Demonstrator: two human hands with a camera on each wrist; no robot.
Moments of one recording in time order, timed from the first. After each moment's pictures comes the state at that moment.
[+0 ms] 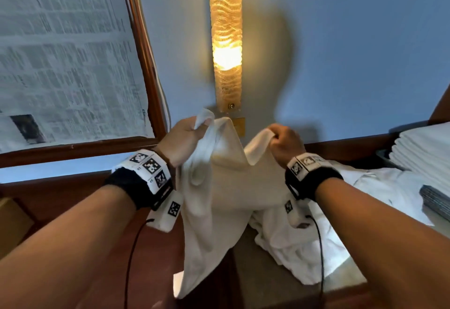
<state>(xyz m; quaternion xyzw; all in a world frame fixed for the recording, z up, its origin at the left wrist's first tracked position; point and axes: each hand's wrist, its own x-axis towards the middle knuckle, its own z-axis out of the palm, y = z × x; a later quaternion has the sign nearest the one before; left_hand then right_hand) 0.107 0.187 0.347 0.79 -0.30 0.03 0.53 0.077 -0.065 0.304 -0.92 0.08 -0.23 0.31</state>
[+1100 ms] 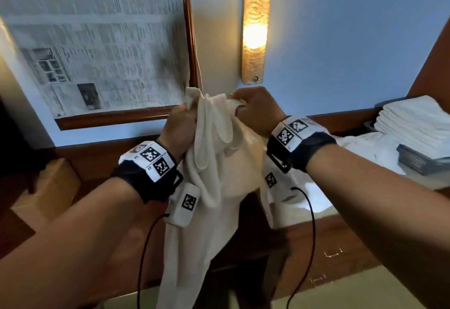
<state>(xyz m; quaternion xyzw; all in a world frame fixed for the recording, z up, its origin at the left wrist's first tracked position) -0.070 0.365 0.360 0.74 -0.17 0.04 0.65 -0.087 0.194 0.379 -0.91 -0.06 -0.23 0.33</state>
